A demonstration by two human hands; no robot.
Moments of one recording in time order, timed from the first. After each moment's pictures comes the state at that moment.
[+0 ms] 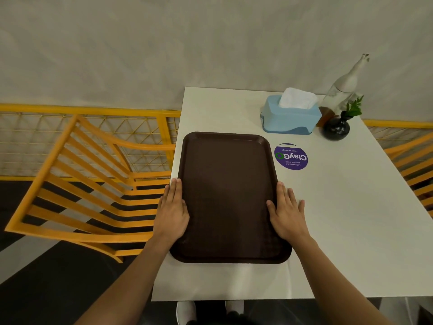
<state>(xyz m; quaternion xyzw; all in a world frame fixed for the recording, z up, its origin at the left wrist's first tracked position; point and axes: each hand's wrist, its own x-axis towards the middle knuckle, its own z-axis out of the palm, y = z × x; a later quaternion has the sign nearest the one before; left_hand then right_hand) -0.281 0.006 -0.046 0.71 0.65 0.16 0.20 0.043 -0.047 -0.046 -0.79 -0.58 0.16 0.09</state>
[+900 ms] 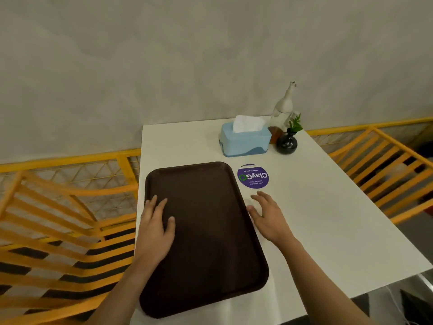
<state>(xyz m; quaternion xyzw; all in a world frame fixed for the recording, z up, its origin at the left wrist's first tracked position) -0.241 0.041 0.007 0.73 0.59 0.25 0.24 0.069 -0.032 0.009 -0.79 -0.53 0.19 0.25</state>
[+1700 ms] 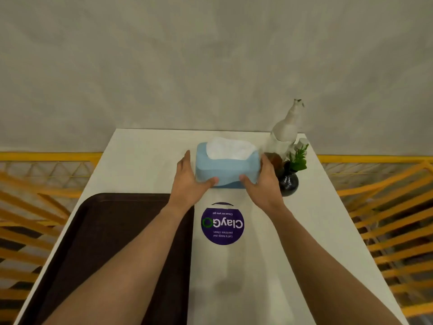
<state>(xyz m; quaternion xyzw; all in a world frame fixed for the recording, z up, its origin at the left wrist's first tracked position) 0.051 0.235 0.028 0.65 0.59 0.33 0.34 0.267 0.193 0.026 -0.70 -0.54 0.23 0.40</state>
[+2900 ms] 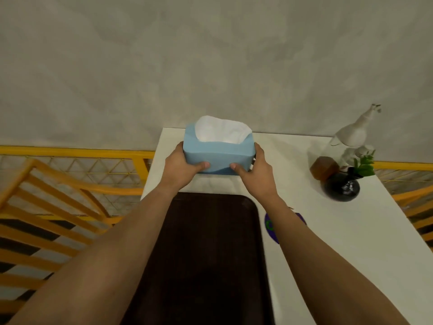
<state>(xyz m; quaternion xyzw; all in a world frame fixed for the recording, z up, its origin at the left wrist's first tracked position) -0.139 0.298 0.053 0.62 0.57 0.39 0.37 0.082 0.258 0.033 -0.64 -0.57 0.25 0.46</state>
